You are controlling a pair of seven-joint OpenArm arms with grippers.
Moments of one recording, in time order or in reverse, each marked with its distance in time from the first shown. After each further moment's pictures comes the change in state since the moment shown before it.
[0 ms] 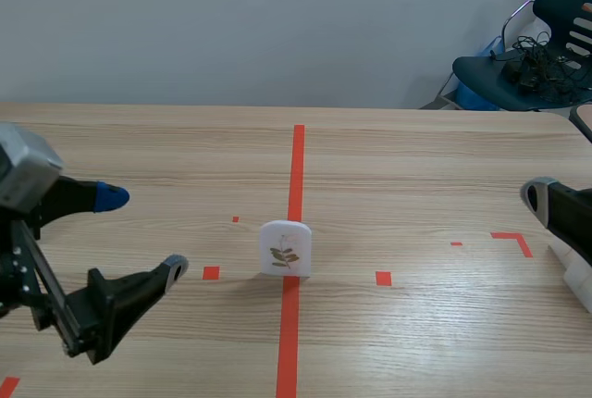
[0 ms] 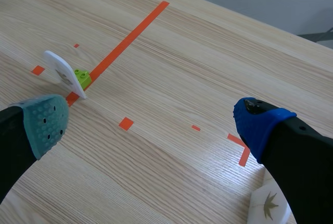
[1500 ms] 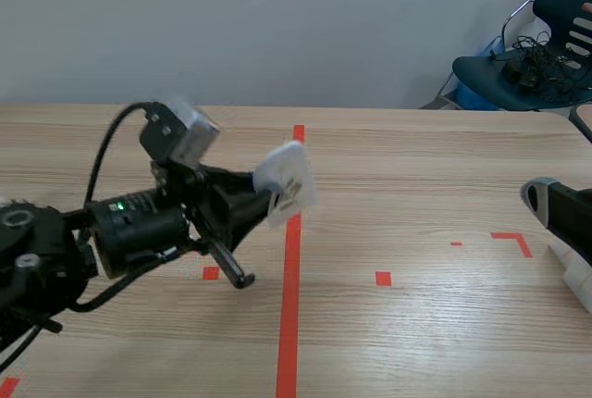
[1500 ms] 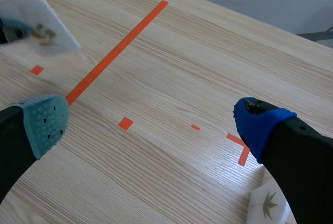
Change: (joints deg) left arm -20.5 9.3 19.1 -10.4 -0.7 4.0 -1.8; right arm 0.0 0.0 0.0 0.0 0.0 0.0 0.0
